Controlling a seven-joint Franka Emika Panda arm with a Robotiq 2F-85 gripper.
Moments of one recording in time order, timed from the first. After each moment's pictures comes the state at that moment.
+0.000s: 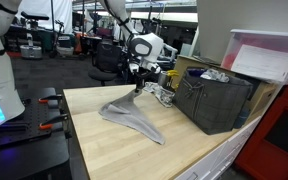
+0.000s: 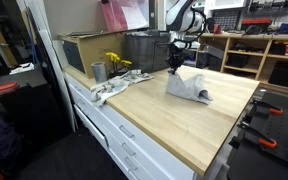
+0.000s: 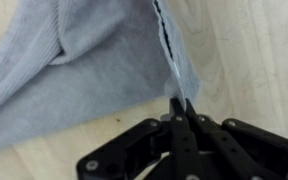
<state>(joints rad) -0.14 0.52 -0.03 -1.89 0.25 2.33 0.01</state>
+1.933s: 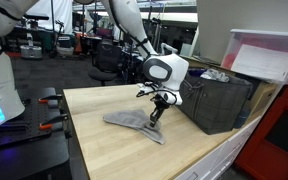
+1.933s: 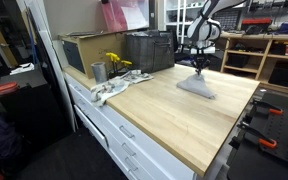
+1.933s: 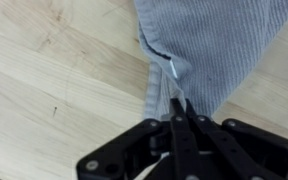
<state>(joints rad) -0.27 0.75 -0.27 -1.73 0.26 2.33 0.48</state>
